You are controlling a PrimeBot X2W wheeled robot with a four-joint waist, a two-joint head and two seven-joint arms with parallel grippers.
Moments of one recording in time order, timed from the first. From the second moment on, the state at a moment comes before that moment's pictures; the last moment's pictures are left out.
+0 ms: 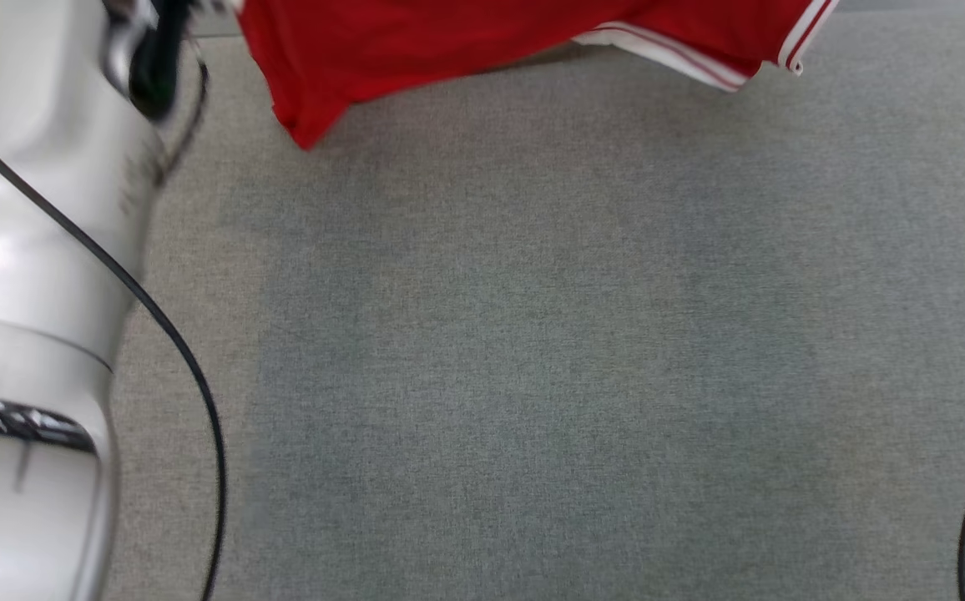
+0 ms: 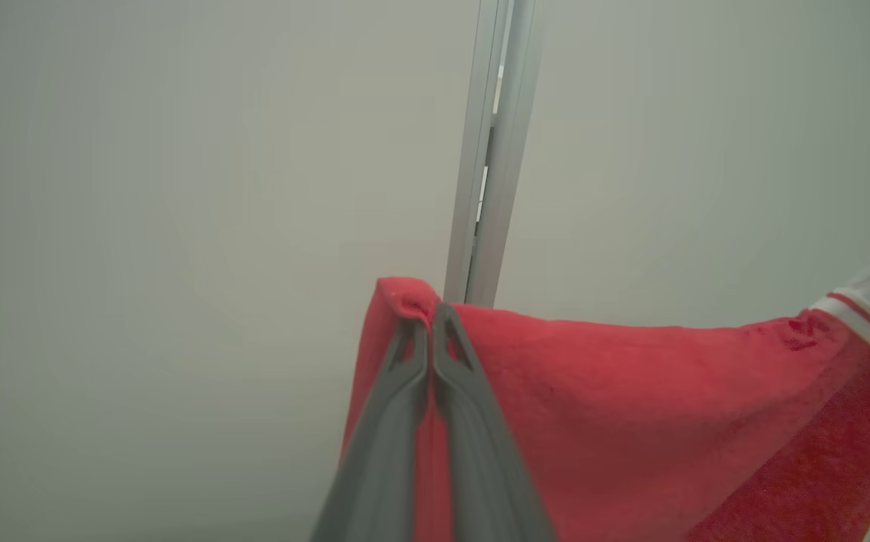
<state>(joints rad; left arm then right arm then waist) -1.38 0.13 -0.44 1.13 -0.66 -0.12 -0.24 -1.50 -0.22 0.43 1.04 0.74 0.13 -0.20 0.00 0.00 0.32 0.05</state>
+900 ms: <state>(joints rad) -0.31 0.21 -0.38 0.53 -0.57 -0.10 -0.24 -0.33 -0.38 0.57 0.41 1.09 0.13 -0.26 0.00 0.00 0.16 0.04</state>
